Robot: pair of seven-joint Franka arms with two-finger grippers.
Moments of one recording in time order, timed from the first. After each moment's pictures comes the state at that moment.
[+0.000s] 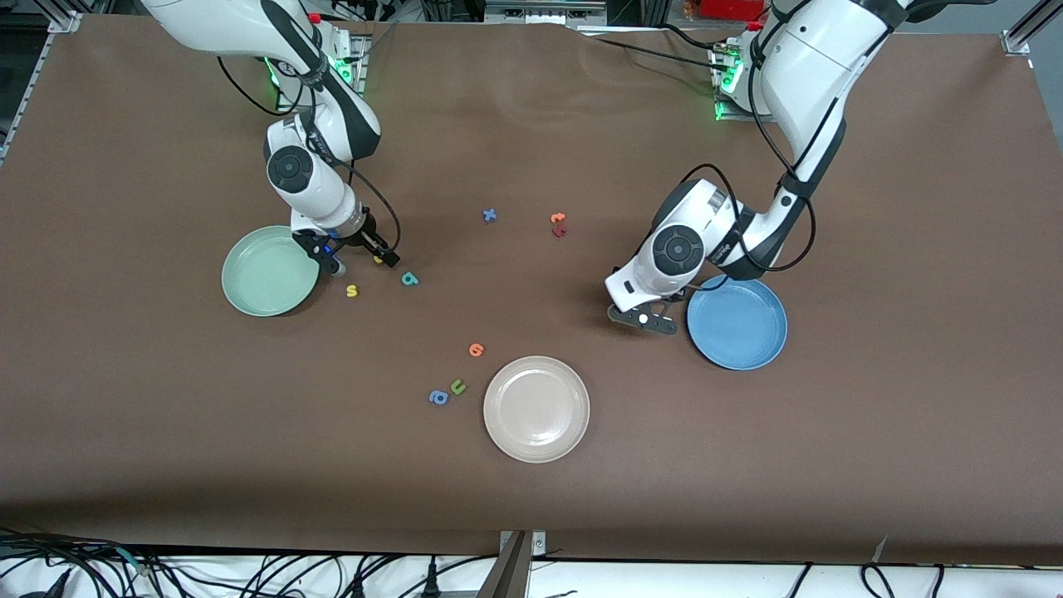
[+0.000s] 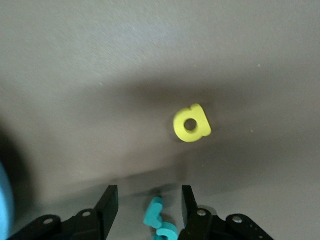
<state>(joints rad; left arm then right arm) -0.23 0.64 -0.32 -1.85 0.16 2.28 -0.36 0.07 0.35 0.32 -2.45 -0.01 2.78 1.11</state>
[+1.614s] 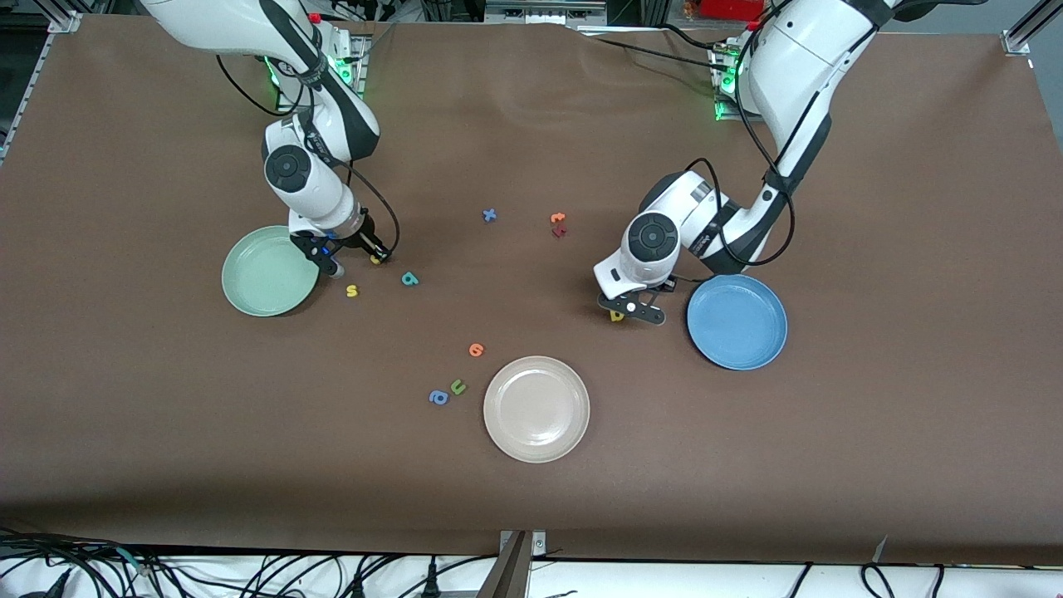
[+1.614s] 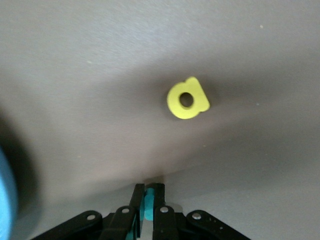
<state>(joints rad) -0.24 0.62 -0.32 -1.86 0.27 2.22 -0.39 0.07 0.31 0.31 -2.43 -0.02 2.72 1.08</state>
